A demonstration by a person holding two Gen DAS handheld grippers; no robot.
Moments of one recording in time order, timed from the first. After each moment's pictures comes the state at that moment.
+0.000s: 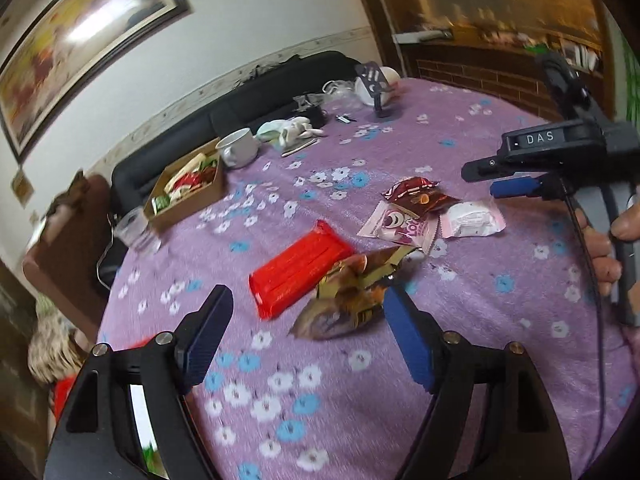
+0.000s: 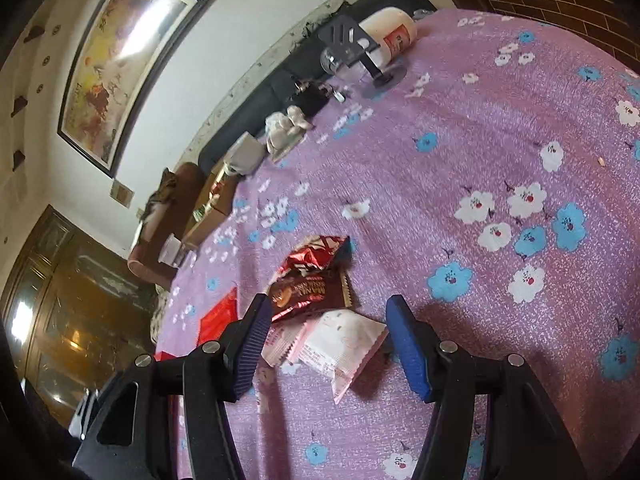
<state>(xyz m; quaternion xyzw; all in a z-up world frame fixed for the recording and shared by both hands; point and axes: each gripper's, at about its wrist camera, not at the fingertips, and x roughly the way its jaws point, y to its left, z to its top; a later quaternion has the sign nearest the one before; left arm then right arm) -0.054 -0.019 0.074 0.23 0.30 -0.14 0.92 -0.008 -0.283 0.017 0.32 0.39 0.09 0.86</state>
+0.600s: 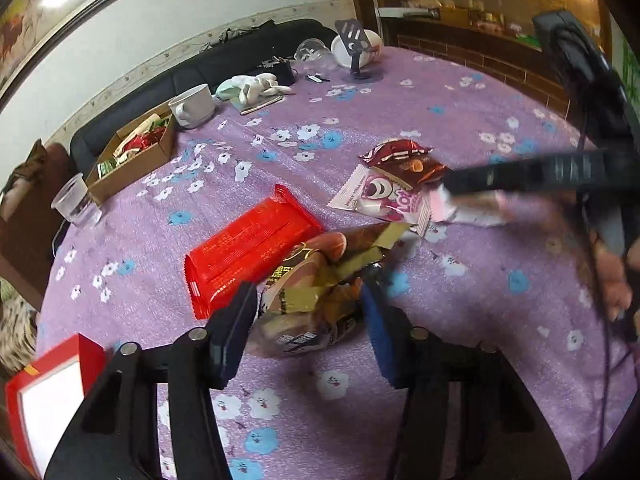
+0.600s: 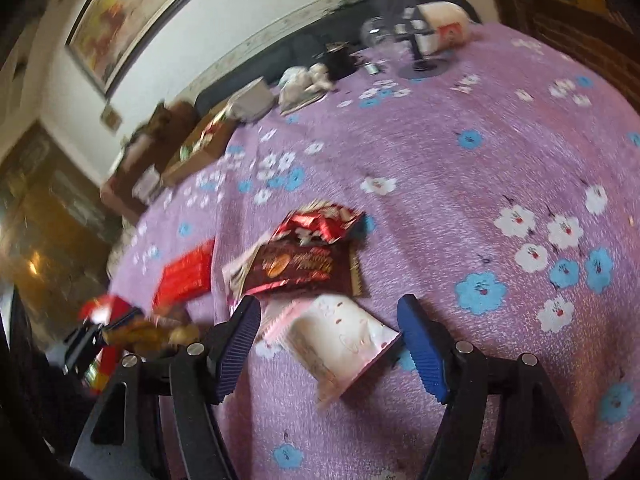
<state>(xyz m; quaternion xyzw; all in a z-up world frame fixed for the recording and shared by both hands) -0.015 -0.027 0.032 0.19 0.37 -0.19 0.89 0.004 -0.231 0.018 0.15 0.43 0.11 0.88</state>
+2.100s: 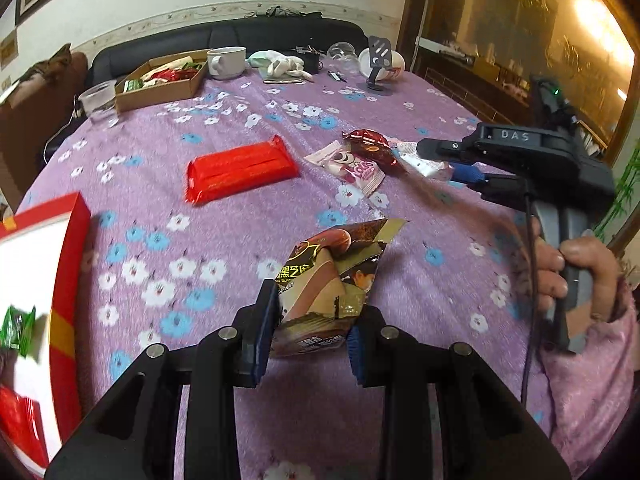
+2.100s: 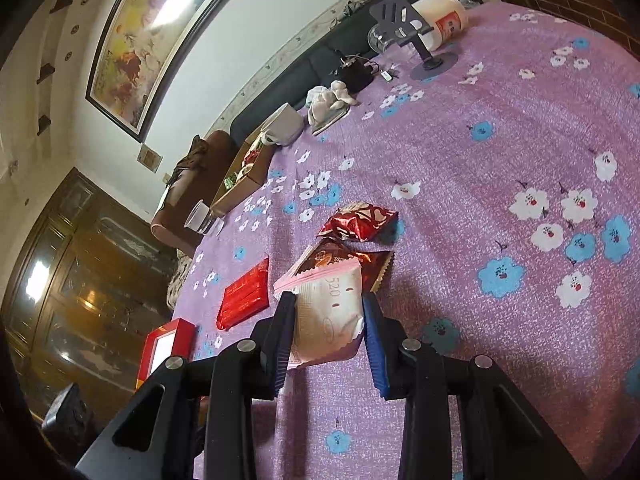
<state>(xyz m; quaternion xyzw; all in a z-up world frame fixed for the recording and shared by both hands) -0.084 0.001 0.044 0.02 0.41 -0.17 0.89 -0.007 -0.265 0.026 0.30 0.39 0.16 0.85</state>
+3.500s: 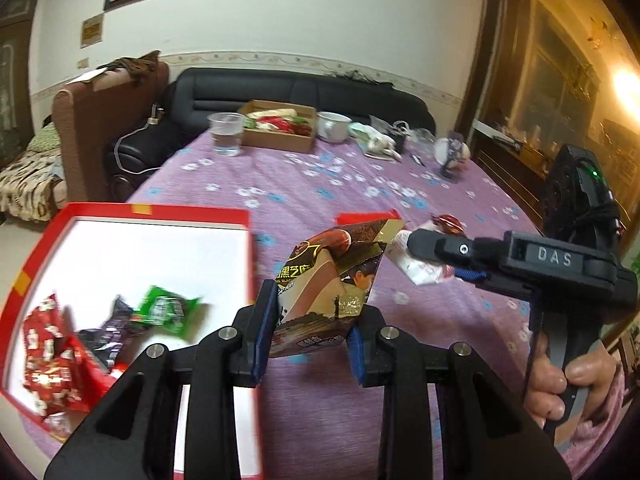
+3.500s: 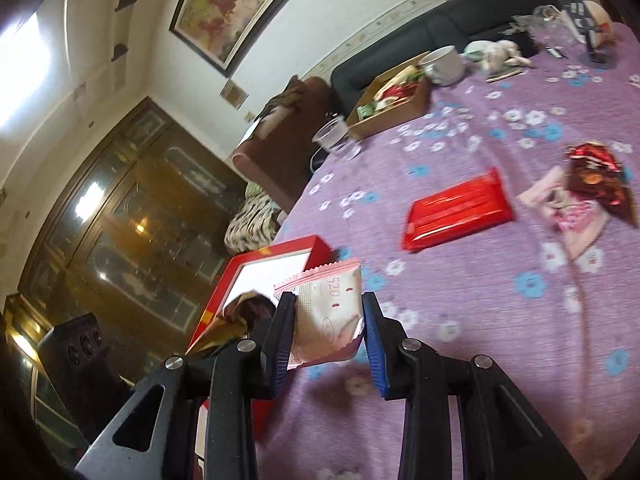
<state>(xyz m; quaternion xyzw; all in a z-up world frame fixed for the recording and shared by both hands) -0.124 0.136 0.085 -0.06 0.32 -0.07 0.94 -0.054 -0.070 0.063 0.23 0.39 0.33 0.83</state>
